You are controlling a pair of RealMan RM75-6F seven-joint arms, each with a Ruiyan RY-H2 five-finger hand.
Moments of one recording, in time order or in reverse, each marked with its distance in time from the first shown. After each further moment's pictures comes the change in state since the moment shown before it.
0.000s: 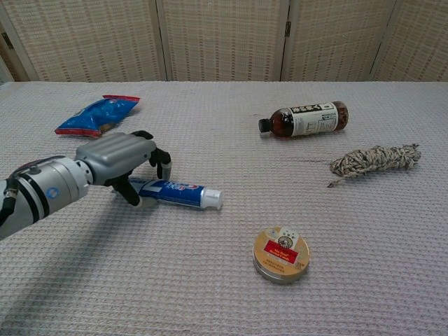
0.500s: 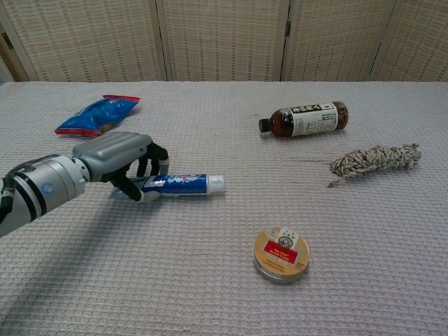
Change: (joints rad) left arm 0.004 -0.007 0.004 0.057 0.053 0.032 -0.217; right arm -0.004 0.005 -0.001 -0.012 -0.010 0.012 -0.011
